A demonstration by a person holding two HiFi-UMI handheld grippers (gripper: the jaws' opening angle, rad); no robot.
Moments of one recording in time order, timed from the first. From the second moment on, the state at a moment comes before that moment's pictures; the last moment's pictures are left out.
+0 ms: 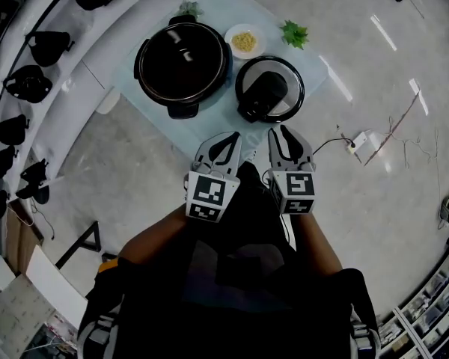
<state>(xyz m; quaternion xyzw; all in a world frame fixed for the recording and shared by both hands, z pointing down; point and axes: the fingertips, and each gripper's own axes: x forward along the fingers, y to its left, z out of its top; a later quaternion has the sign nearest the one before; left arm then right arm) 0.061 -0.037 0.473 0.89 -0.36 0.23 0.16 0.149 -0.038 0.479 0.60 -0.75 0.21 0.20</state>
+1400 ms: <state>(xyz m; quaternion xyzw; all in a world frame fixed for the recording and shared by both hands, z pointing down) 0.107 -0.147 0.586 0.81 -0.42 0.35 0.21 0.183 -0.187 0.638 0.39 -0.85 0.18 0.31</state>
